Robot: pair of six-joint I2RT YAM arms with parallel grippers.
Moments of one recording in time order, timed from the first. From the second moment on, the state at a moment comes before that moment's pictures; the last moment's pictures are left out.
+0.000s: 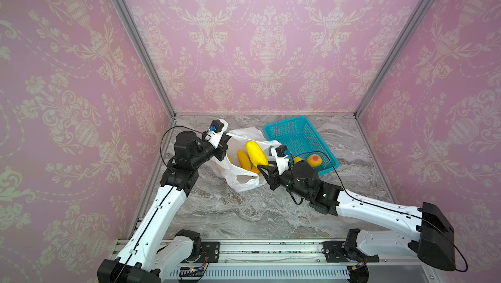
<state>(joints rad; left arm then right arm) -0.20 1.00 0.92 -0.10 0.47 0.22 0.99 1.21 0.79 0.22 0.16 0.36</state>
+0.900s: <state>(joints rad) -0.20 1.00 0.92 -0.11 0.45 0.23 0.68 0.82 0.63 -0.14 0.58 0.41</state>
